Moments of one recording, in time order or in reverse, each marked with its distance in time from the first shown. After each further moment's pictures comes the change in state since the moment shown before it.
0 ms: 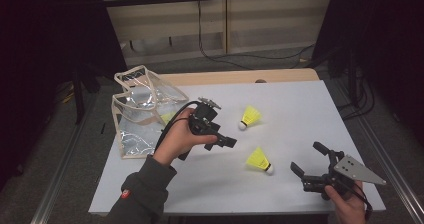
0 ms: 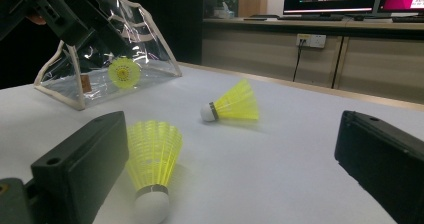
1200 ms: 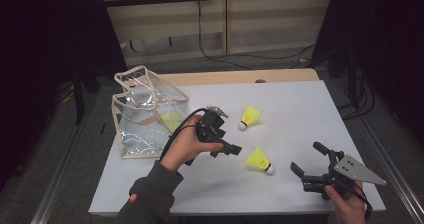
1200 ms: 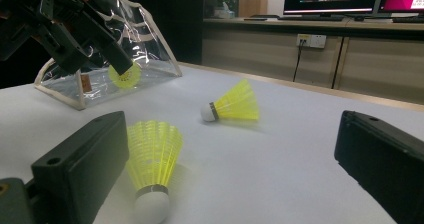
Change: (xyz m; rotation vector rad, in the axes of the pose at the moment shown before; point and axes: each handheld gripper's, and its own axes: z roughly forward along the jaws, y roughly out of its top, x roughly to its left) left arm -0.006 -0.008 0.025 0.013 -0.013 0.027; right arm 0.000 0.000 0.000 -0.001 0.000 -0.003
